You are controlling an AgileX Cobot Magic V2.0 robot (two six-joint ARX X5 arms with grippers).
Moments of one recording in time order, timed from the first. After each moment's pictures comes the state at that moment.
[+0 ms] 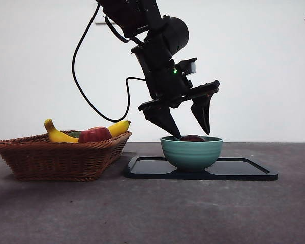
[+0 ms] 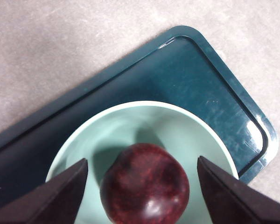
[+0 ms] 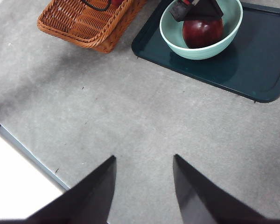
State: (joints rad) left arm -0.69 2.23 1.93 -0.61 0.13 -0.08; right arm 0.35 0.67 0.80 -0.87 -0.40 0.11
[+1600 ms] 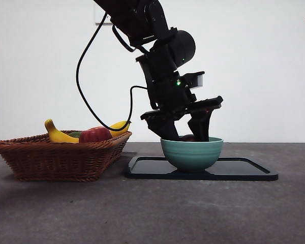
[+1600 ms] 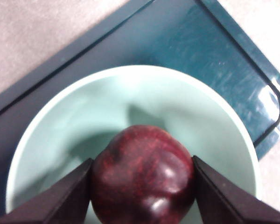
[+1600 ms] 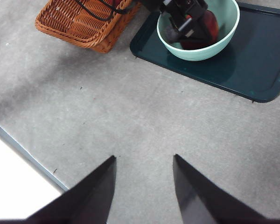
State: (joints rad) left arm -0.71 2.27 1.94 -0.69 0.11 -0.01; right arm 0.35 0.67 0.80 -0.87 -0.39 0.11
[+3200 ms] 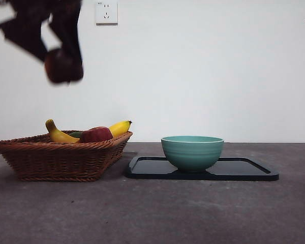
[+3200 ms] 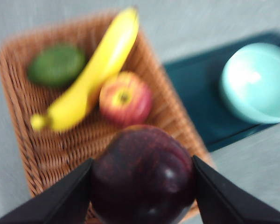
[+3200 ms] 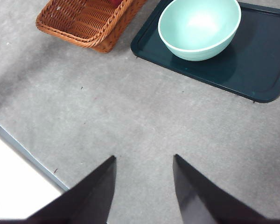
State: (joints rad) left arm -0.34 1.42 1.28 -0.68 0.10 0.02; right arm 0.35 0.67 0.80 -0.87 -0.39 0.11
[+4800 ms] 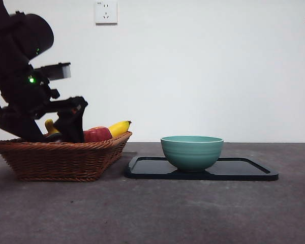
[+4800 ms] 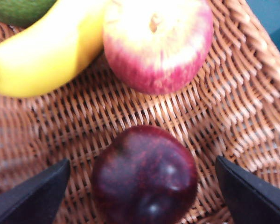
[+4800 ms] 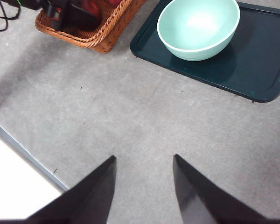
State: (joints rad) left arm -0.29 1.60 0.96 -0.21 0.10 0.09; right arm 0.35 0.67 0.80 -0.87 -0.39 0.11
